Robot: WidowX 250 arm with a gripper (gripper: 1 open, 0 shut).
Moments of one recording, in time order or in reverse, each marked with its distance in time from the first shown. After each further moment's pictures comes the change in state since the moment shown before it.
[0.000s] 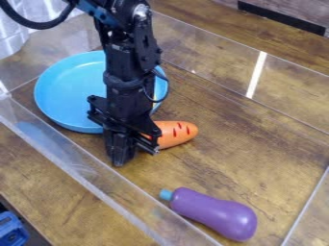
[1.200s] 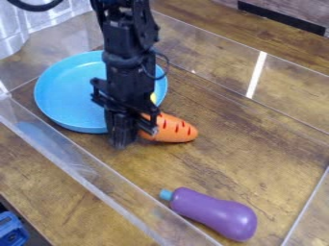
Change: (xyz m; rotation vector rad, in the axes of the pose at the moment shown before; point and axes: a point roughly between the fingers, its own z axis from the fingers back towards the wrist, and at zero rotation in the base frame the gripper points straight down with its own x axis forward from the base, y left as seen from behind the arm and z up) arm 0.012 0.009 0.021 -0.036 -0.024 -0.069
